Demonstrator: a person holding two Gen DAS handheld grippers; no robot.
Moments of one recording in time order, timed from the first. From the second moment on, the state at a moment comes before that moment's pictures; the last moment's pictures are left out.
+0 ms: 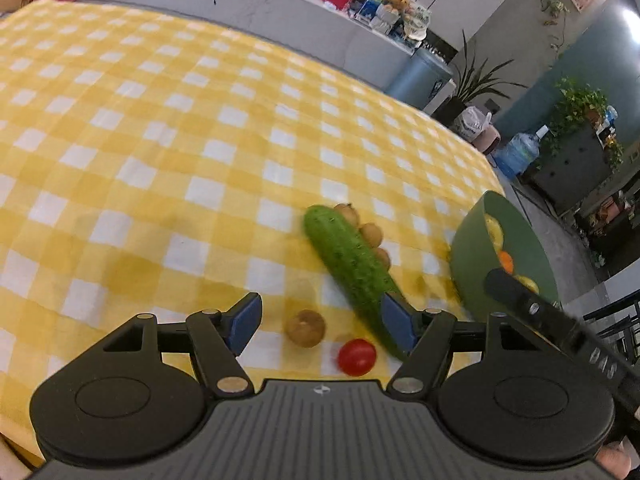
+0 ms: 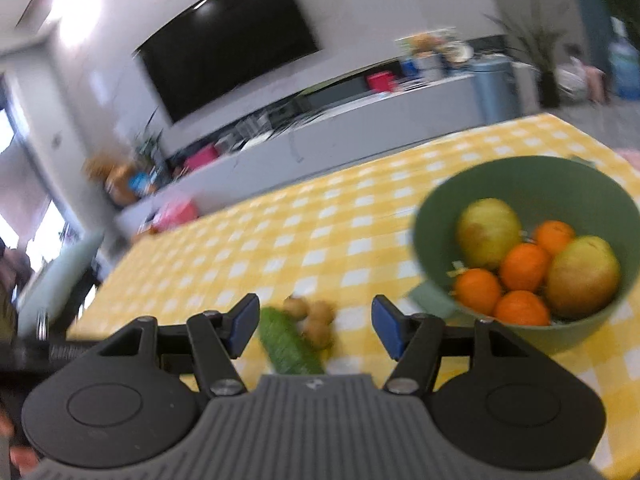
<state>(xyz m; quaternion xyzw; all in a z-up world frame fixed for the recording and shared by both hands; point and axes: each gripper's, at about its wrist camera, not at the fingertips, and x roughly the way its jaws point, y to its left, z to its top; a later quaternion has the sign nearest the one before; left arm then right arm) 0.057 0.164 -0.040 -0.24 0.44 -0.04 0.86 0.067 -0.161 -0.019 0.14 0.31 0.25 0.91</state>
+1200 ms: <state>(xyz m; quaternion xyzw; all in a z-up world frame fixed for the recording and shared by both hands) 0.048 0.135 -0.077 -0.13 0.41 -0.09 0.90 0.099 -0.141 -0.049 0.16 0.42 0.25 0.86</state>
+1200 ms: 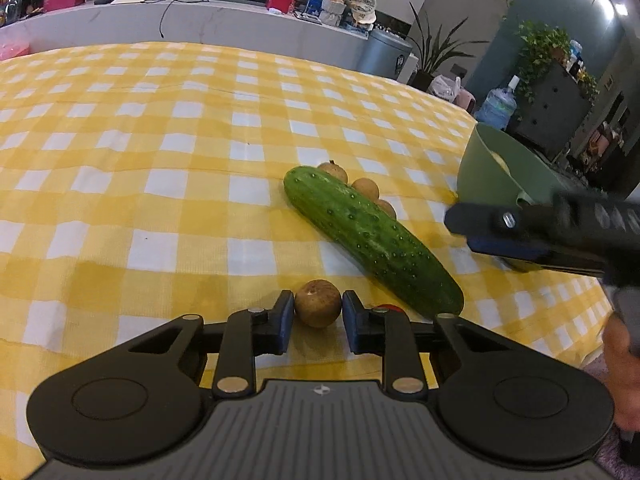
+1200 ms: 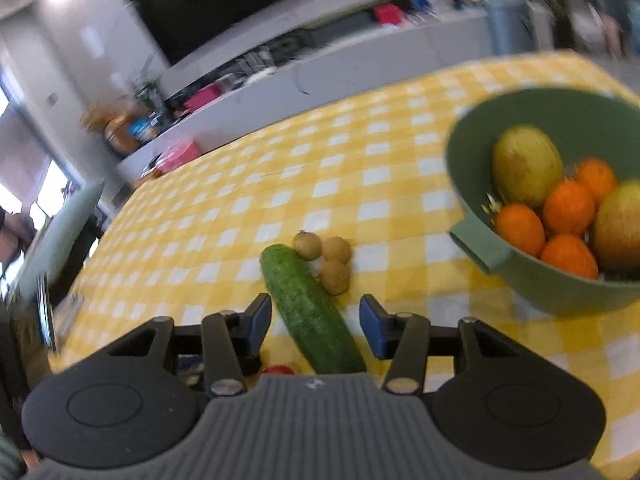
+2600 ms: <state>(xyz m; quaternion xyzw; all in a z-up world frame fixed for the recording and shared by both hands) 0.044 0.148 -0.066 -0.17 0.38 -0.11 0.90 0.152 -0.130 -0.094 0.29 0.47 0.18 0.81</state>
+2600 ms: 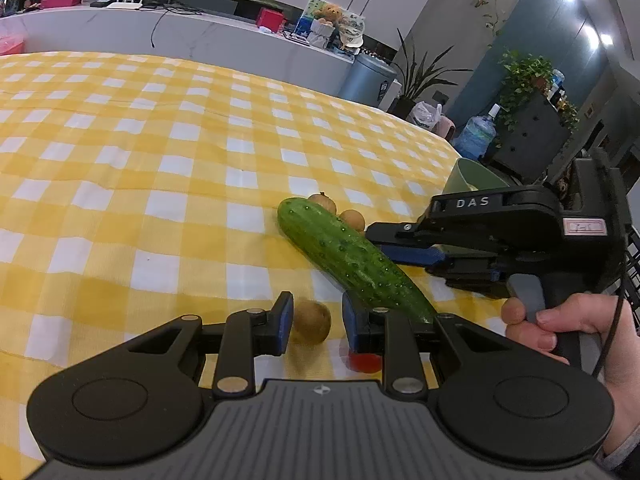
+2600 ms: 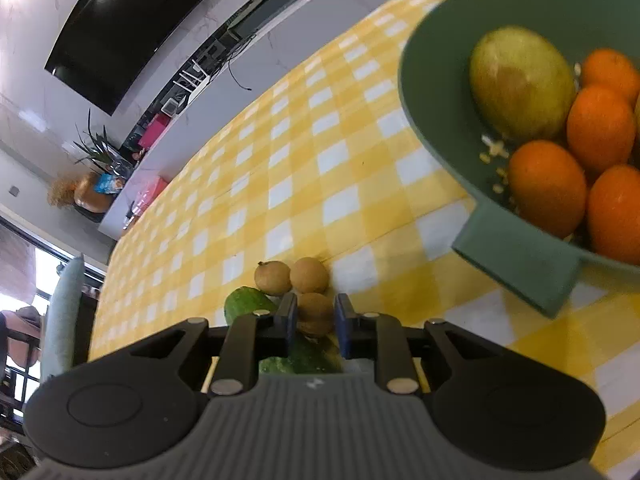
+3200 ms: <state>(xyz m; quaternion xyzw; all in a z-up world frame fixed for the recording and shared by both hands) 0.045 0.147 -0.067 -0.16 0.39 -0.11 0.90 0.135 -0.138 -0.076 0.27 0.44 0.17 0.84</state>
